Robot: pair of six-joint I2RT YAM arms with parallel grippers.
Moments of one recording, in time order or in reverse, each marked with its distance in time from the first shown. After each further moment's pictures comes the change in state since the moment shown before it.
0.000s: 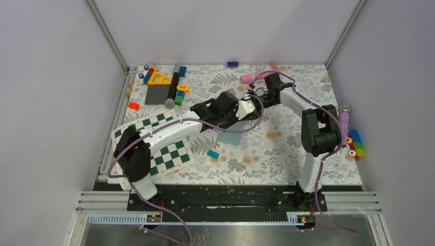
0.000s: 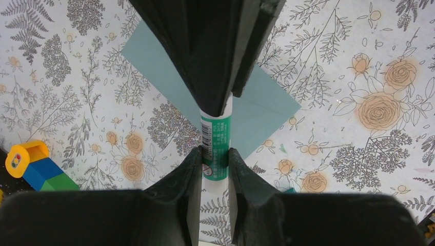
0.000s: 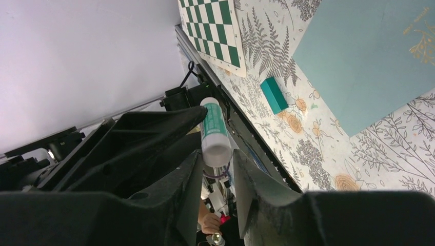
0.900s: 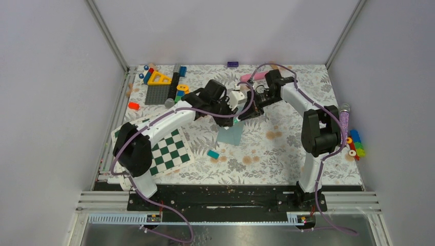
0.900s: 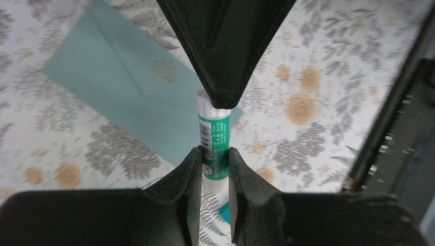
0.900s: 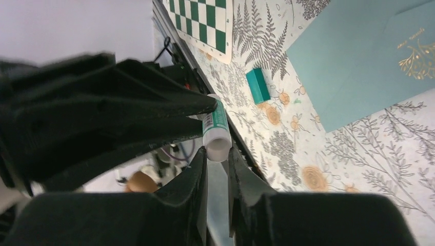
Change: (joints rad) left arm 0.139 0.019 0.031 -0.029 0.402 -0.060; right arm 0.000 -0.007 0.092 -0.183 0.018 -0.277
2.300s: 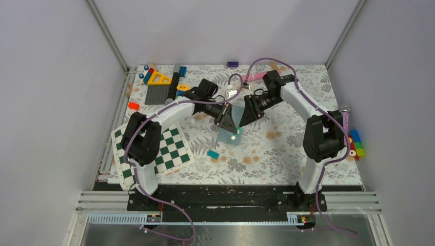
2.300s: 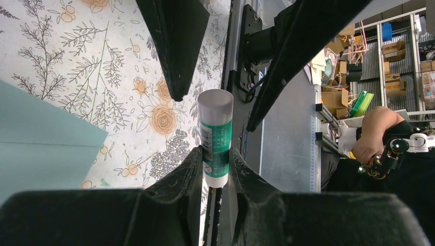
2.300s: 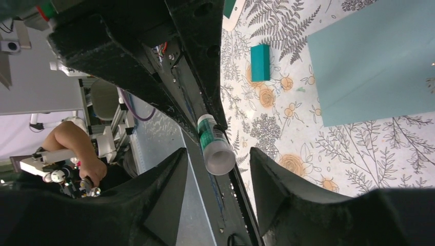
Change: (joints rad) left arm 0.170 0.156 -0.014 0.074 0.804 -0.291; right arm 0.046 -0.076 0.040 -0.267 0.014 -0.521
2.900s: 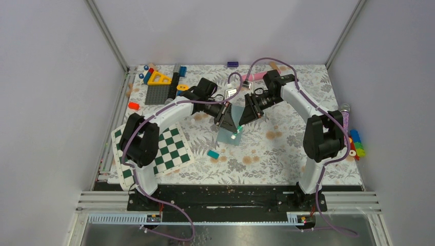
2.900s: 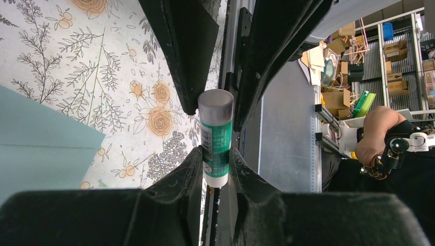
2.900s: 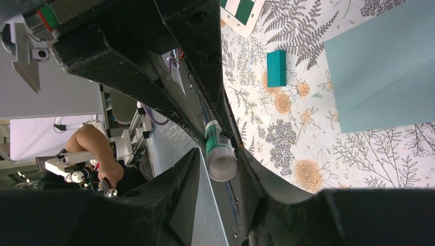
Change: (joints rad) left arm 0.000 -0.025 0.000 0.002 0.003 -0.004; right arm 0.002 0.000 0.002 0.006 -0.067 0.047
